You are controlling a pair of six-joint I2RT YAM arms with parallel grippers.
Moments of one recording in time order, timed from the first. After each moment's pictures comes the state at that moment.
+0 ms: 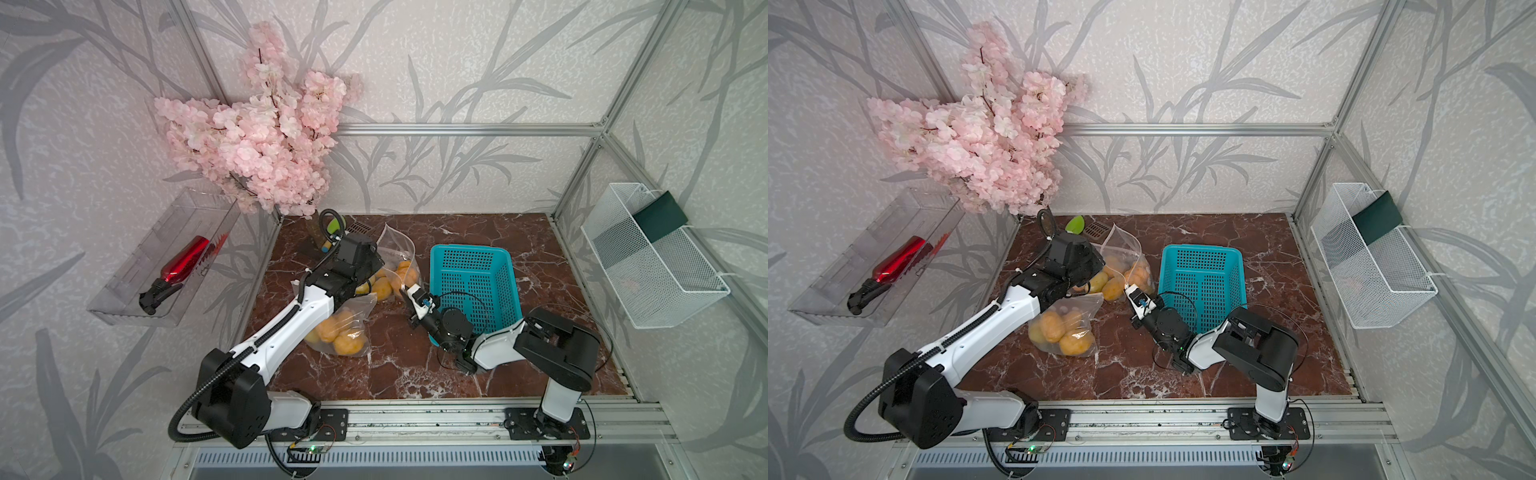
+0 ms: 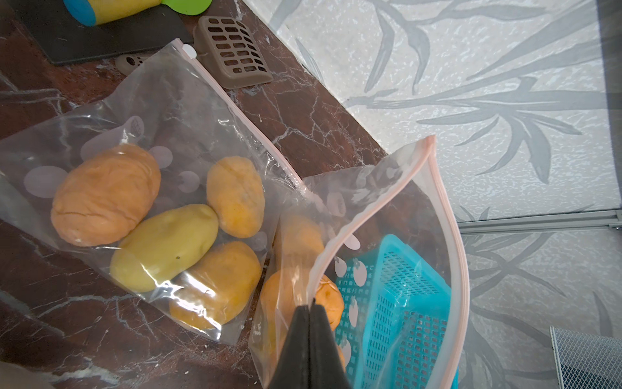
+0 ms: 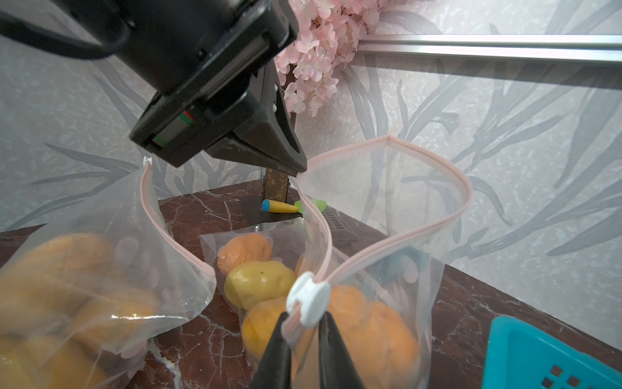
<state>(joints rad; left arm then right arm) -0.45 1.34 1.07 -0.36 -0.15 -1.02 1.00 1.81 0.61 1.29 0.31 -0.17</state>
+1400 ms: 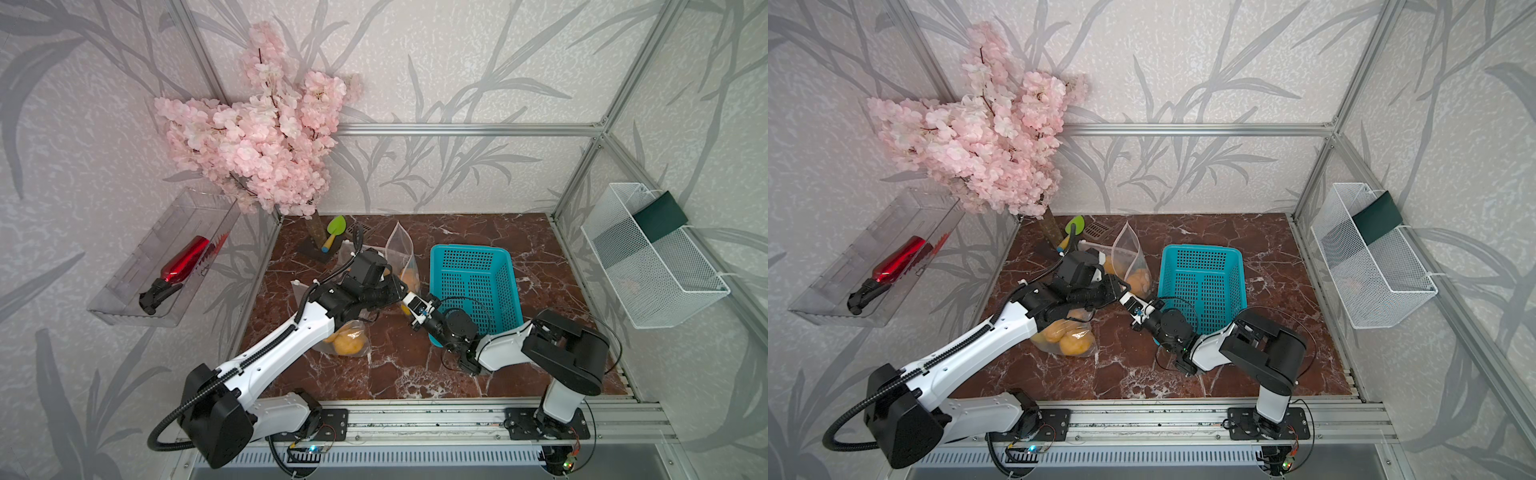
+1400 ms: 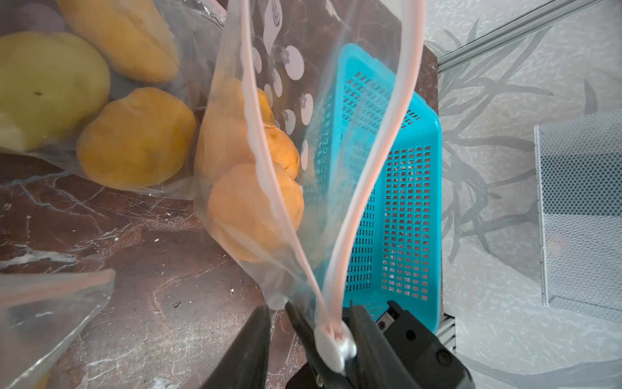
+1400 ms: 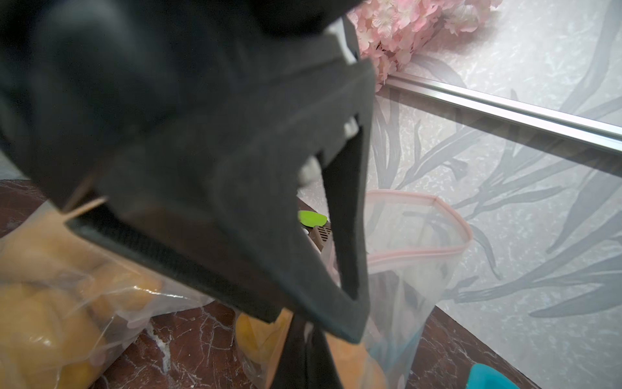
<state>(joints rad) -0.63 1.25 1.03 -0.54 0.10 -0.90 1.00 1.76 0.58 1.28 0.21 -0.36</state>
